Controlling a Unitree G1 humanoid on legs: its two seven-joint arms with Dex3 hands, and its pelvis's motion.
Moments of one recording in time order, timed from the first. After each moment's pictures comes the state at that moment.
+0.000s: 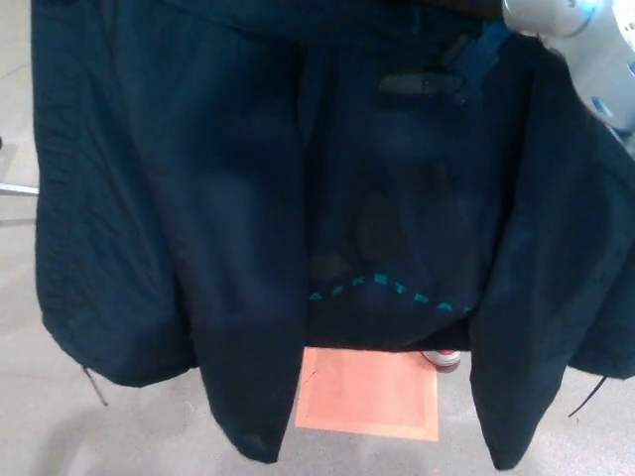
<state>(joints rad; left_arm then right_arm) -0.15 0.52 0.02 1.27 0.10 -0.34 -0.18 -1.37 -0.49 0.71 0.70 -0.40 0.12 0.58</state>
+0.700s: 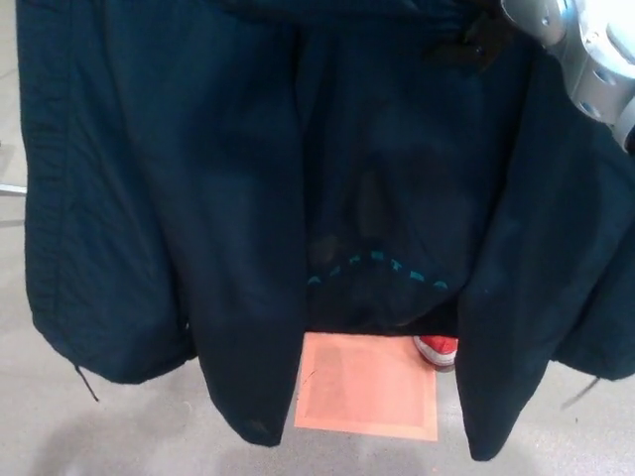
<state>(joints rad) -0.13 0.52 0.05 1.27 0.10 -0.39 -0.21 -1.40 -0.46 0.77 0.84 -0.67 0.06 0.34</state>
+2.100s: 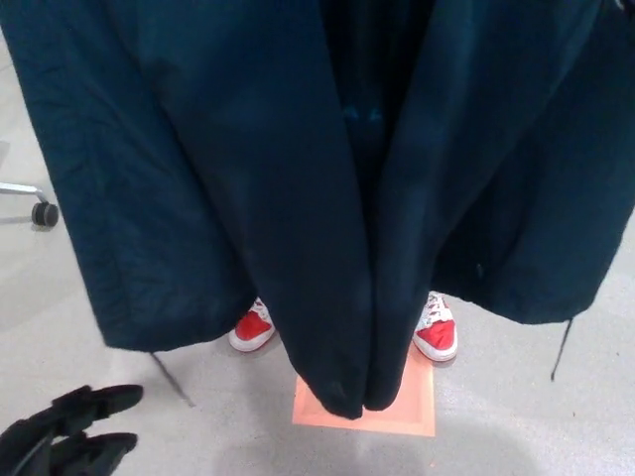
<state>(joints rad) 0.07 0.46 0.11 0.56 -0.14 -0.35 -0.61 -1.73 -0.30 0.40 1.18 -0.62 -0.14 -0.14</state>
